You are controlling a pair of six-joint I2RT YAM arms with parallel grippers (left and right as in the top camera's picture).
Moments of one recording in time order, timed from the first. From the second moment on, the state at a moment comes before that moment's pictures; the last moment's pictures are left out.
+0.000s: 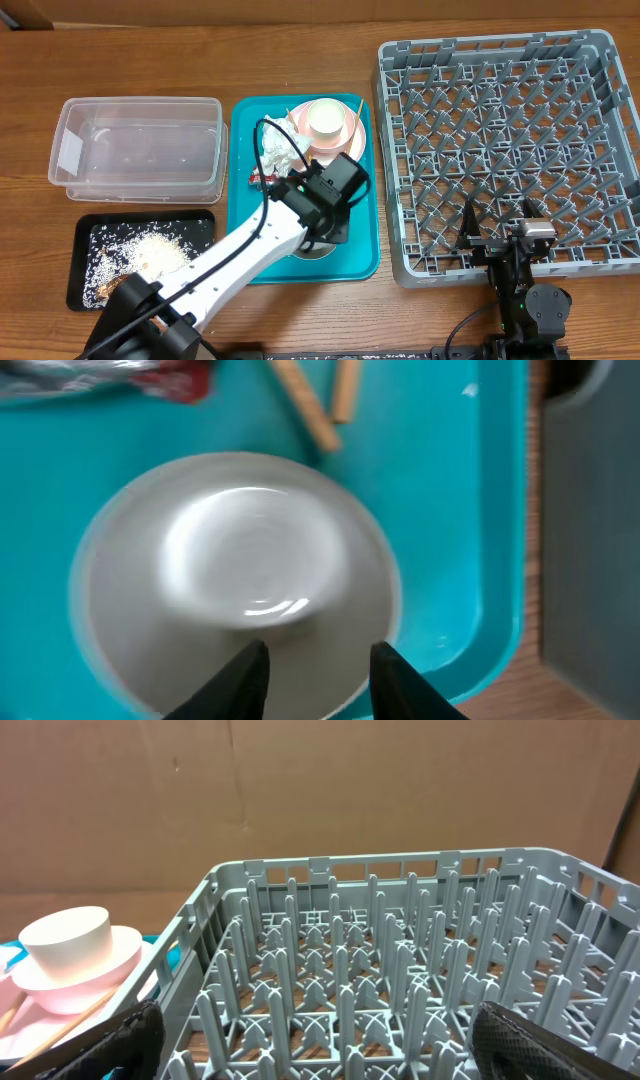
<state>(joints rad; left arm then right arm) -0.73 1.60 1.14 -0.88 -0.05 -0.63 0.00 0.01 0.02 -0.03 -0.03 0.04</state>
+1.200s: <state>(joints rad) -0.46 1.83 1.30 -0.64 -0.28 -0.20 0.00 0.01 0.02 -0.03 -0.03 0.04</state>
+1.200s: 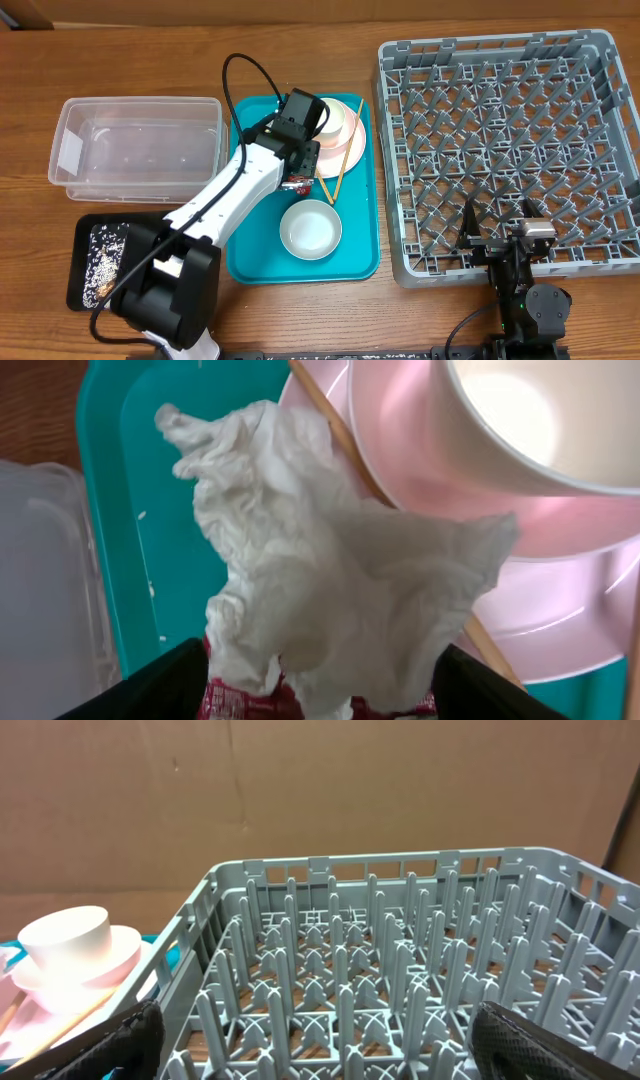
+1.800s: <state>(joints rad) -0.43 1.94 1.30 -0.60 -0.28 -0.15 0.00 0.01 0.02 -0.04 -0.03 0.04</state>
